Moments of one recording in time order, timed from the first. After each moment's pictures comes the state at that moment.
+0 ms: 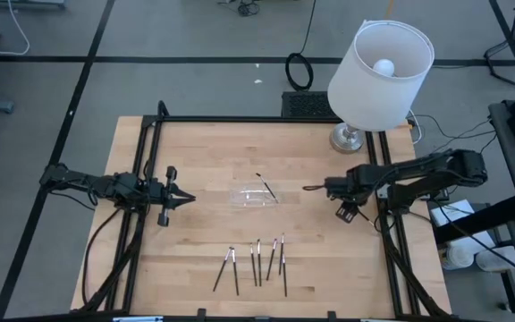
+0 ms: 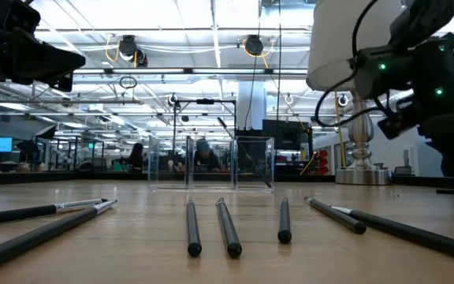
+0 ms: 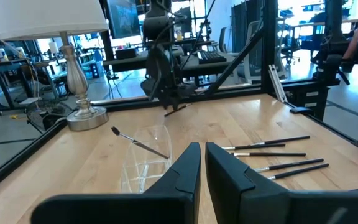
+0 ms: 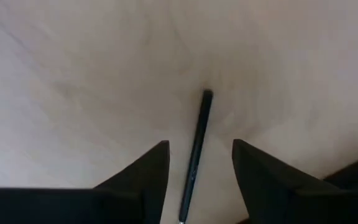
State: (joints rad) left arm -0.21 0.09 0.02 0.07 -0.12 0.10; right arm -0.09 1.28 0.58 -1.04 -0.03 0.59
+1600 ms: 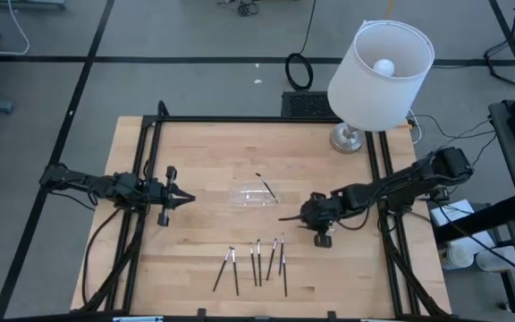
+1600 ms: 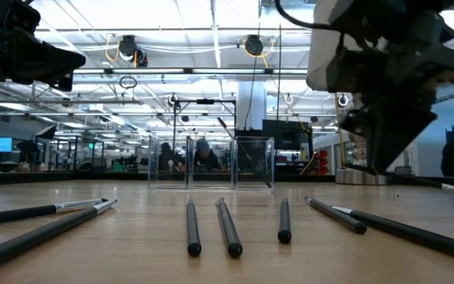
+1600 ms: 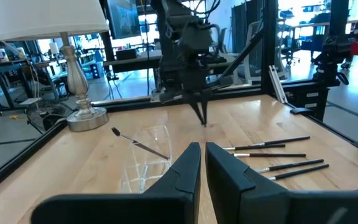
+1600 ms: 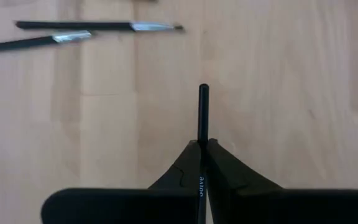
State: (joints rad) left arm -0.21 0.09 0.02 0.07 -0.12 0.10; right arm 0.22 1.45 0.72 -0.37 -0.08 0.29
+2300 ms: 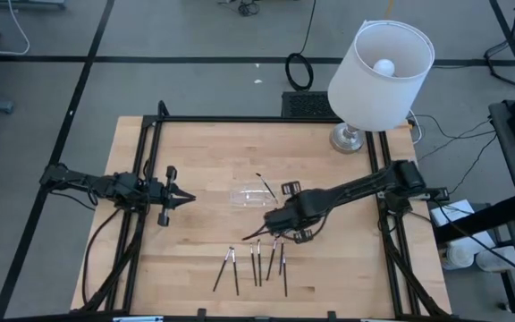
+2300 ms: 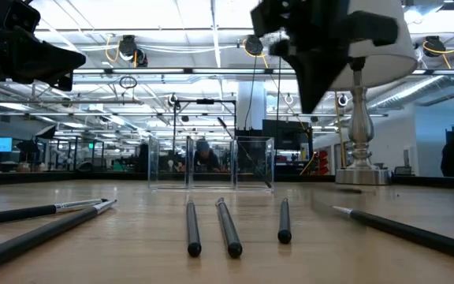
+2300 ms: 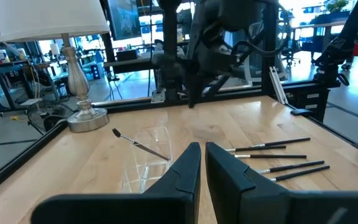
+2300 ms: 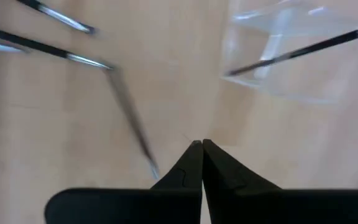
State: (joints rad) left arm -0.21 0.09 0.02 0.08 -0.12 0.10; right arm 0.26 1.90 1.60 -1.25 0.32 0.00
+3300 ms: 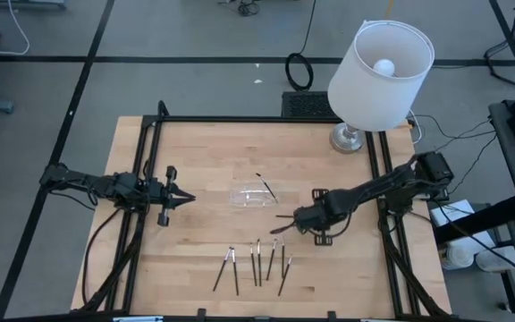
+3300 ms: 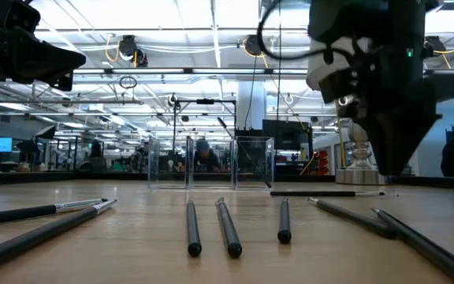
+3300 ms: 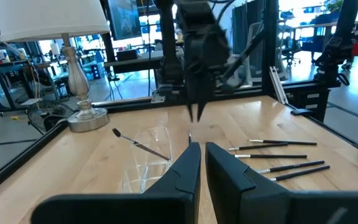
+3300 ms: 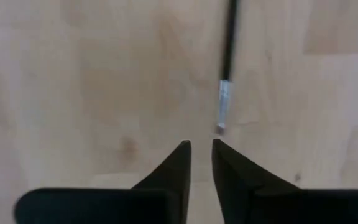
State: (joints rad) left arm -0.21 0.09 0.02 0.08 -0.12 0.10; right arm 0.26 1.64 0.98 -0.86 0.07 0.27
